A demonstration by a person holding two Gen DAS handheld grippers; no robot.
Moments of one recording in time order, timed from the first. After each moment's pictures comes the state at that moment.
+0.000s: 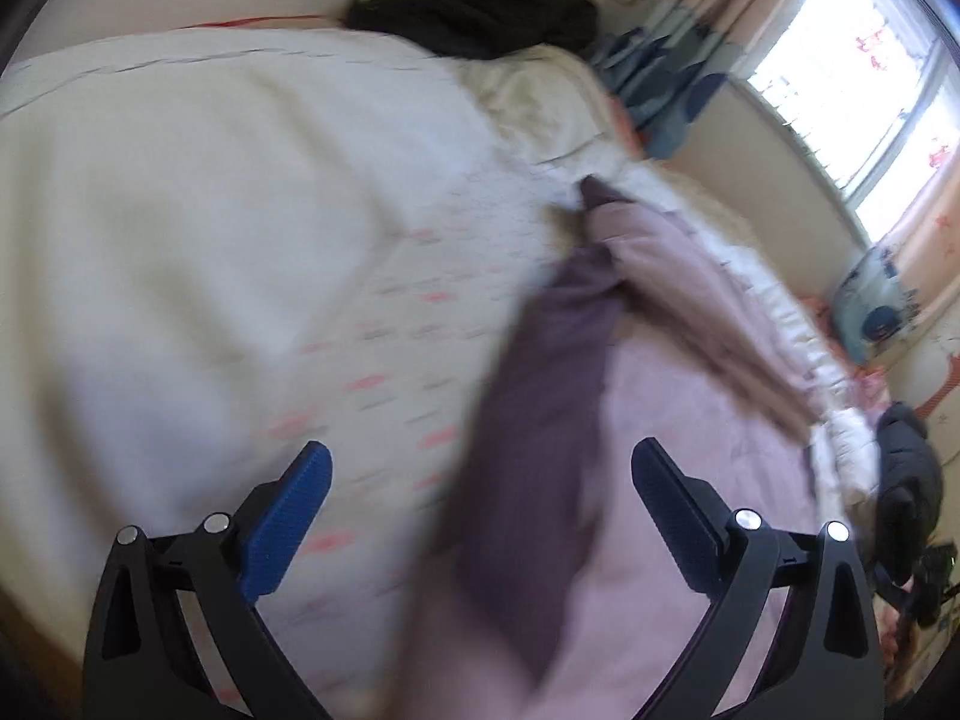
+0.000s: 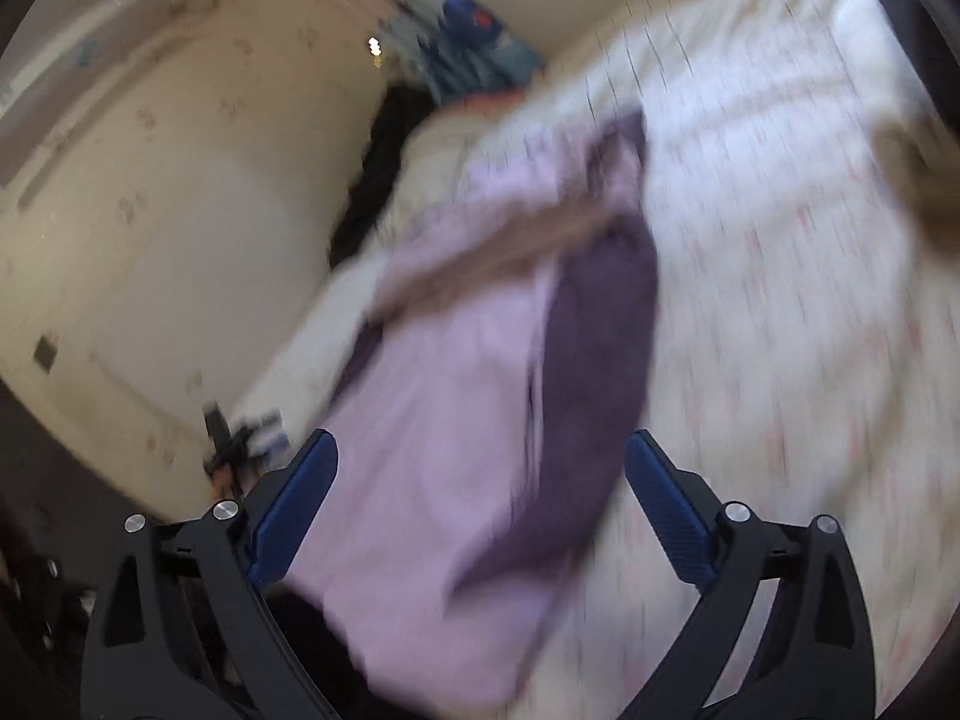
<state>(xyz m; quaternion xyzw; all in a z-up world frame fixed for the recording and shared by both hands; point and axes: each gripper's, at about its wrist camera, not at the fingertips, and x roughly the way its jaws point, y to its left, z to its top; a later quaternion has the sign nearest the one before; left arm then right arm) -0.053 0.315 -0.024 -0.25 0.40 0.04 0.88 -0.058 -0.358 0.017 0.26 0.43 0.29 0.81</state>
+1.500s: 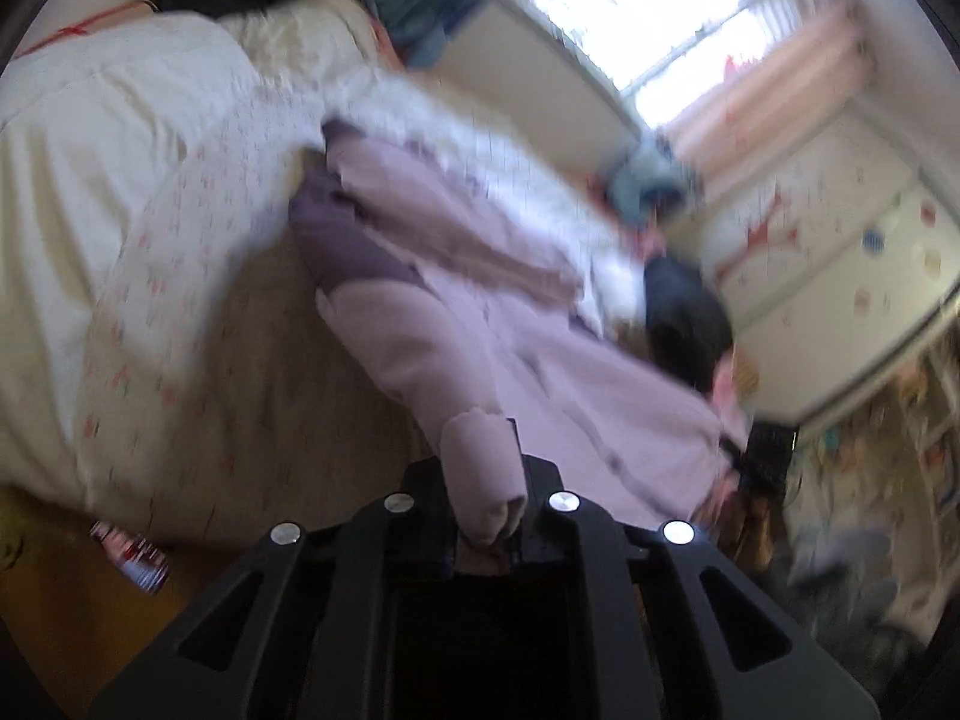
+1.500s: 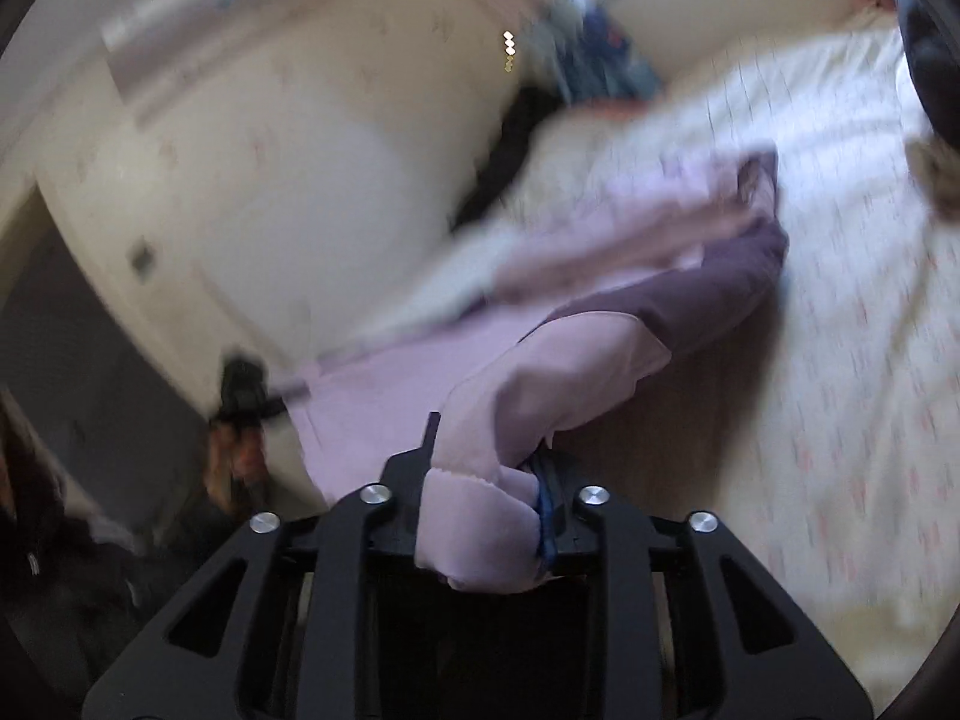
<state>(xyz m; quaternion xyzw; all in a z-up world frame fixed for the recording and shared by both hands) -0.232 0.252 0.070 -0.24 0.44 -0.26 0.82 -0.252 -0.306 0.067 0.21 0.37 0.38 0.82</state>
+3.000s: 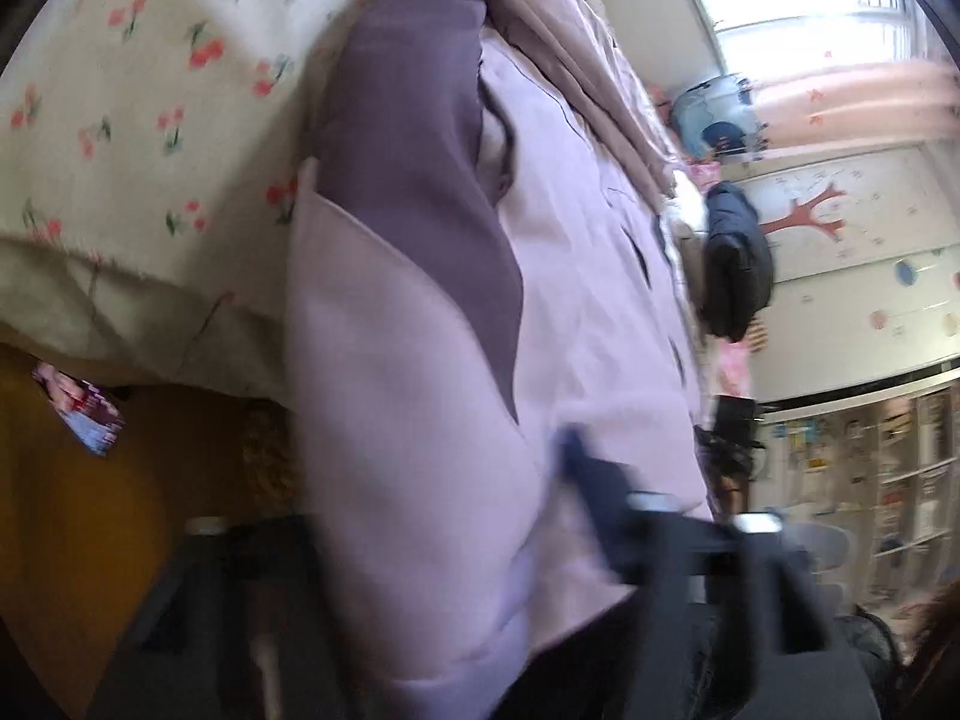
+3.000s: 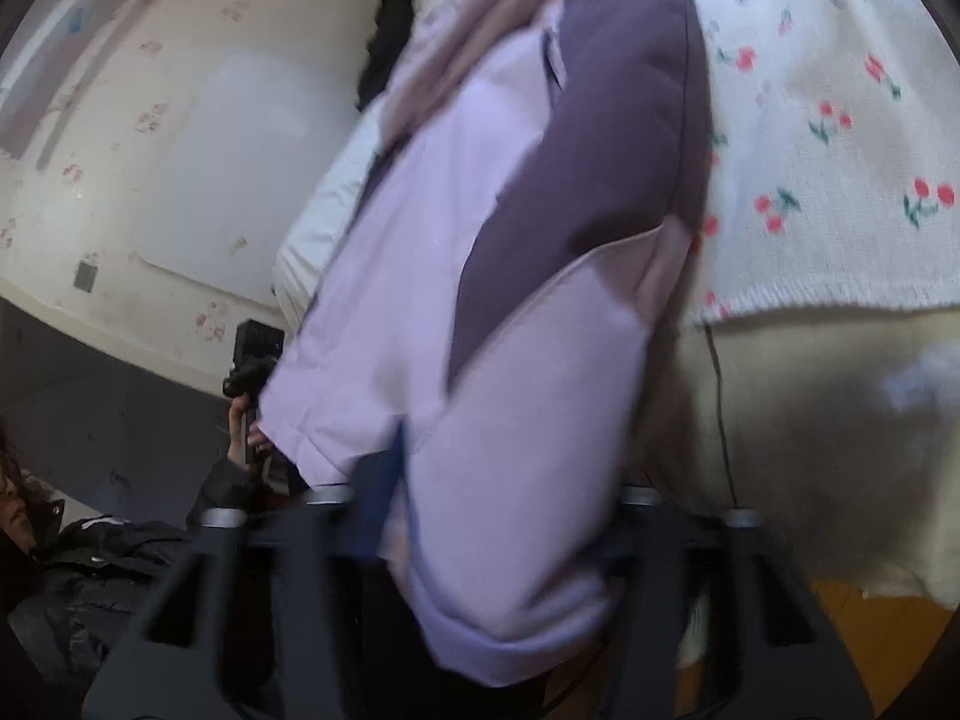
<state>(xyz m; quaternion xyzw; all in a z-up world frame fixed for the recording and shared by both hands) -0.228 0.247 -0.077 -0.32 0.55 -0.25 0.73 -0.254 -0.317 -0.080 0.30 0.51 0.36 0.72</state>
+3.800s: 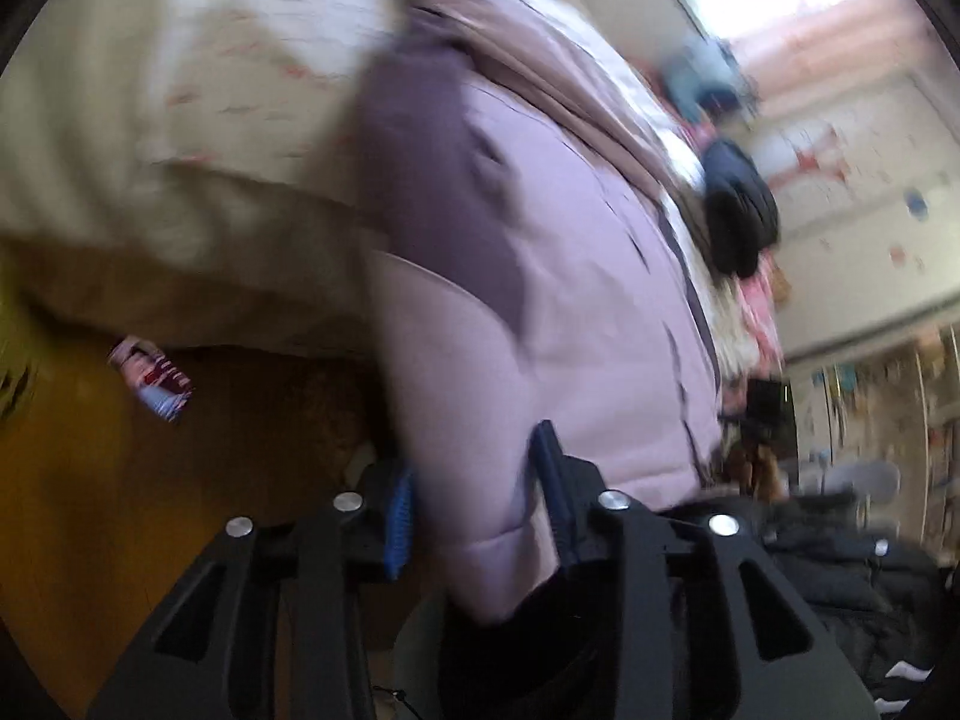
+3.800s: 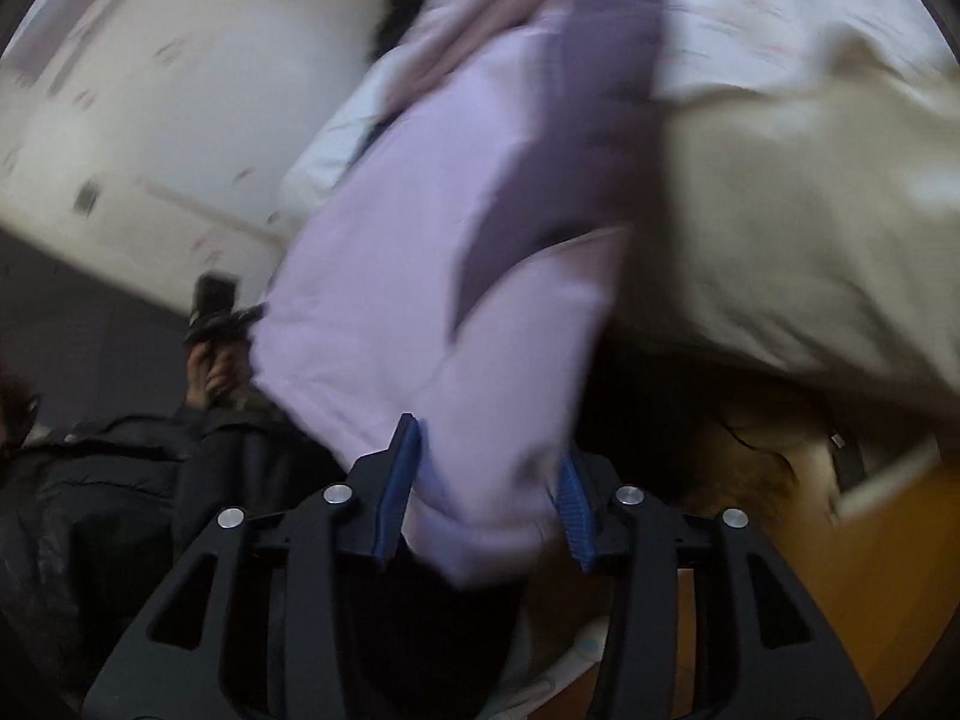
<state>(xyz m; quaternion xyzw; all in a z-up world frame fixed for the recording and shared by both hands) -0.323 0.291 -0.025 -0.27 0.55 -0.22 0.76 -0.349 -0.362 -0.060 0.25 0.54 0.35 0.73</state>
